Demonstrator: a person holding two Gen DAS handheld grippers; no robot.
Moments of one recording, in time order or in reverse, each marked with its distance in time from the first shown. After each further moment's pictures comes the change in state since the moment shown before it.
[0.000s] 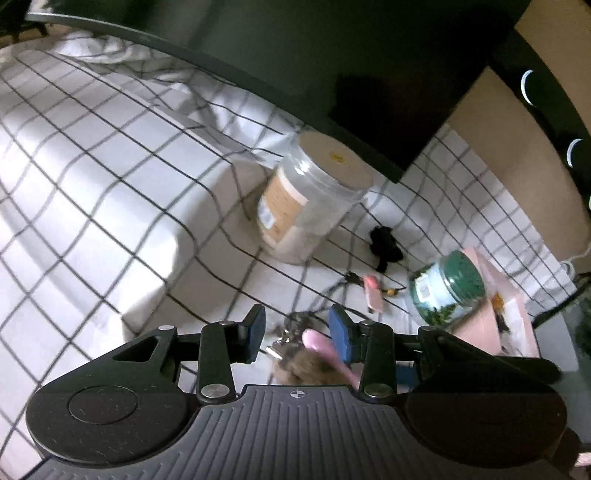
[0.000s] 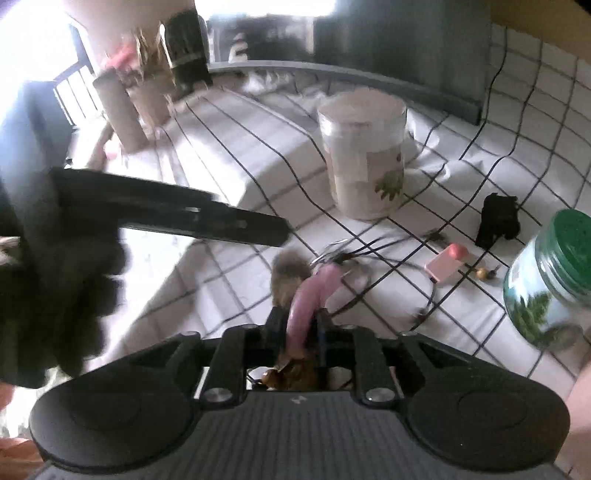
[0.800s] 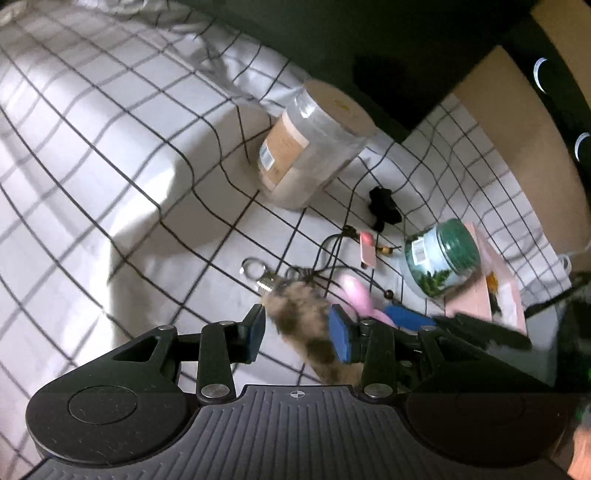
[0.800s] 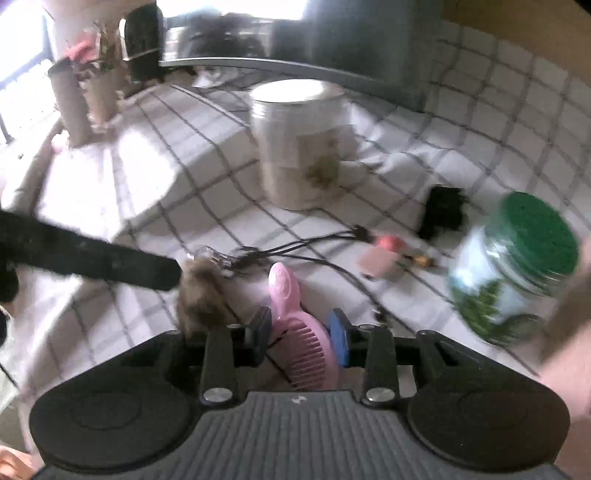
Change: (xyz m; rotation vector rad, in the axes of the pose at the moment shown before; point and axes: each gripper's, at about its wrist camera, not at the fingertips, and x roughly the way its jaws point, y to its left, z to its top) left arm 0.008 -0.004 -0.023 -0.094 0.118 -0.025; right arm 0.019 -0.028 -0.009 -0.017 0.001 -0.209
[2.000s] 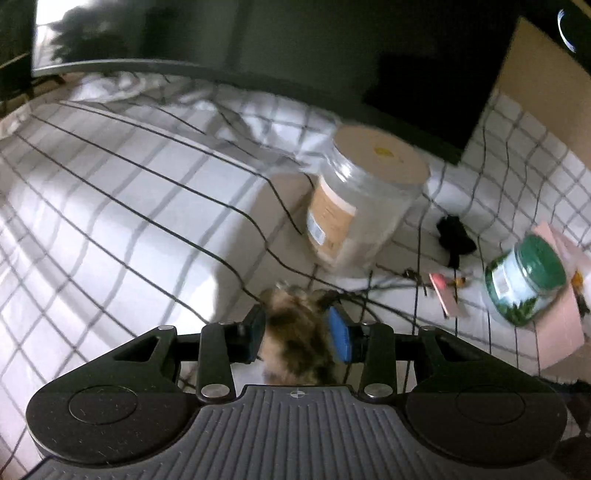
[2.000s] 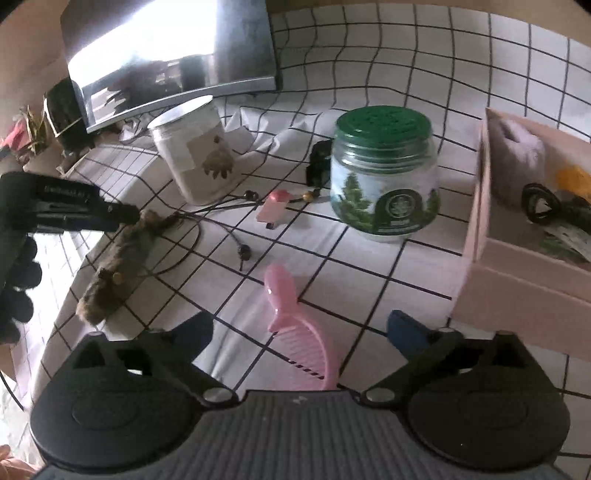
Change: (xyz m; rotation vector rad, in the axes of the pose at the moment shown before) left arm 0.023 -0.021 0.038 0.227 -0.083 0.287; right arm -0.033 -0.043 -0.057 0.316 -0.062 -0.063
